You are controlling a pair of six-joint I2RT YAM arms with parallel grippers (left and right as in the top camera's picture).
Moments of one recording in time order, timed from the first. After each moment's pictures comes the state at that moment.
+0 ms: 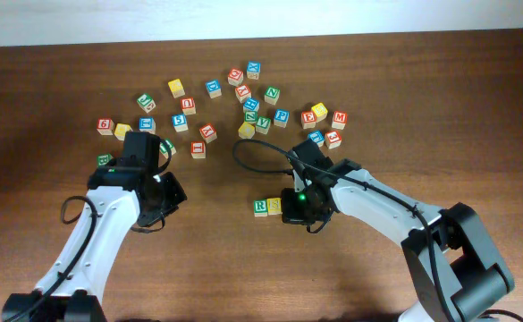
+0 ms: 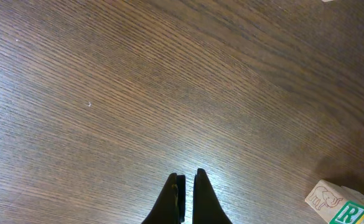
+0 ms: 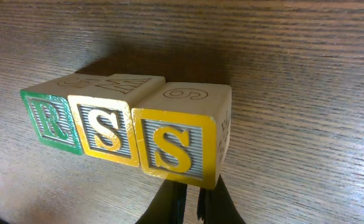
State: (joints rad) left arm -0.07 1.47 0.95 -0.86 0.07 -0.60; right arm 0.53 1.76 1.00 -0.63 -0.33 0.55
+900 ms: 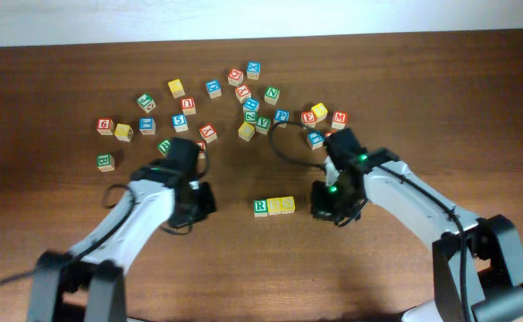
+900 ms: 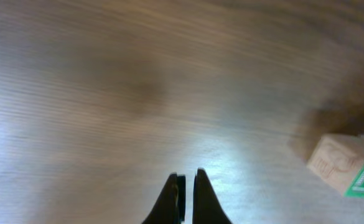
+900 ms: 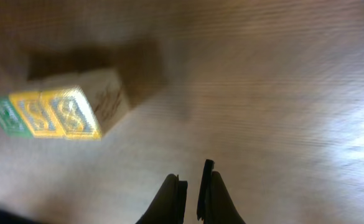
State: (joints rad) left arm -0.27 1.59 0.92 -0.76 0.13 -0.54; right arm 0.32 1.67 1.00 -0.81 -0.35 0.48
